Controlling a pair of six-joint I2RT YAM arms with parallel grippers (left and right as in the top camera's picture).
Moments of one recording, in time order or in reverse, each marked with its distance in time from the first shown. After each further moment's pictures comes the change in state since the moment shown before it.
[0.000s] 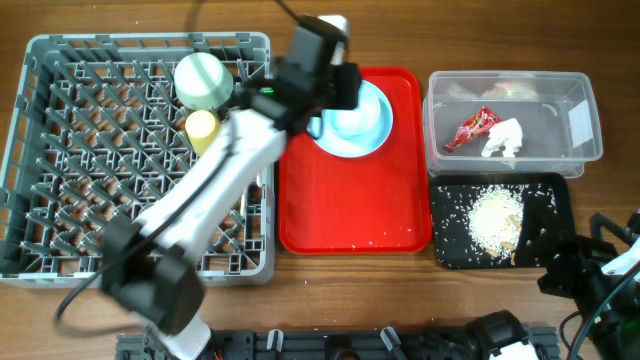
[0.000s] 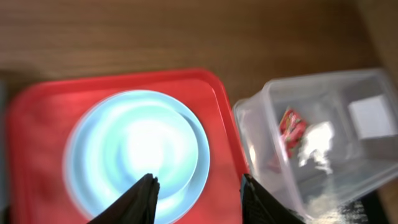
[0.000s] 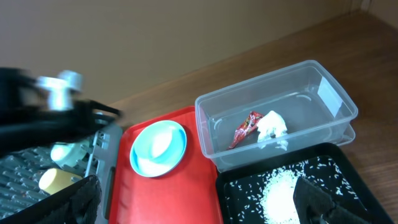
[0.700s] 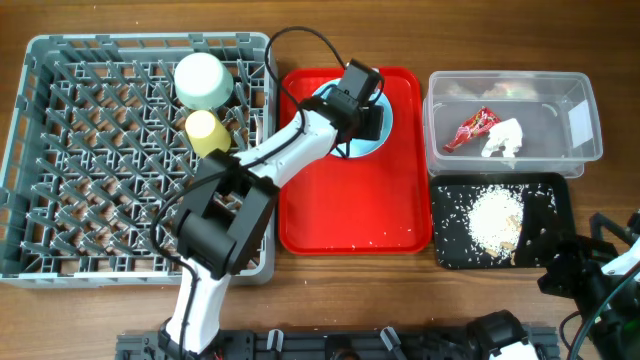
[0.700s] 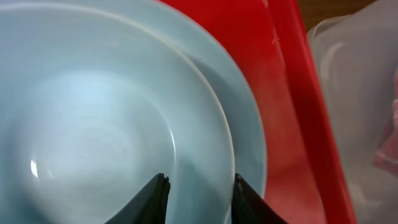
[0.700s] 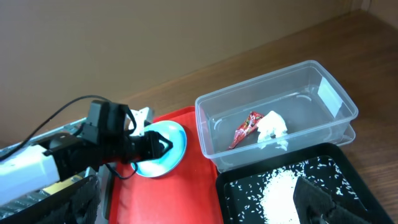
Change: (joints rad) left arm -0.055 0.331 -0.004 0.131 0.000 0.022; right arm 0.000 0.000 0.000 0.000 0.000 0.000
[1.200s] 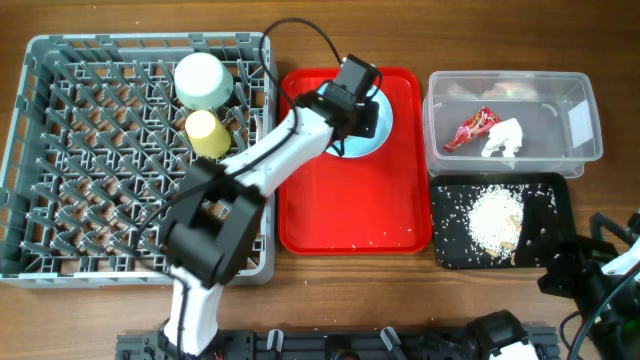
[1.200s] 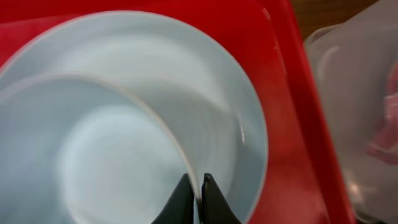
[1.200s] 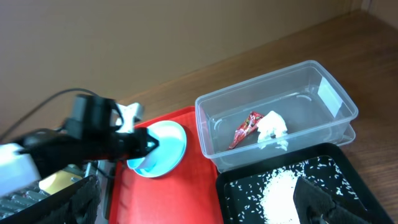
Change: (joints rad) left arm 0.005 -0.098 0.003 -0.101 -0.047 0.036; right arm 0.000 0.000 0.000 0.000 0.000 0.000
